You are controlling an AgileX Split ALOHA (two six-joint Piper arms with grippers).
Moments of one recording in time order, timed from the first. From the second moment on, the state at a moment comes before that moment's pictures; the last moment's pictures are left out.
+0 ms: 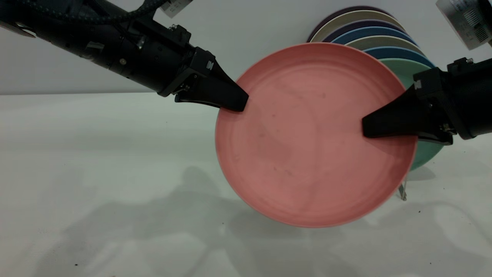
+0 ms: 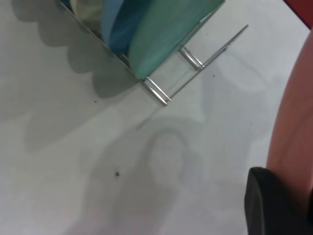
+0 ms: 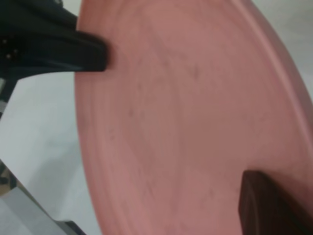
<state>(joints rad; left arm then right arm) -0.31 1.94 -1.08 -1.38 0.65 1.45 0.04 1.73 -0.60 1.75 0.75 -1.73</state>
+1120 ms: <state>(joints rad) 0.06 1.90 -1.08 -1.26 0.68 1.29 -0.16 1.54 -0.72 1.23 0.61 -2.12</state>
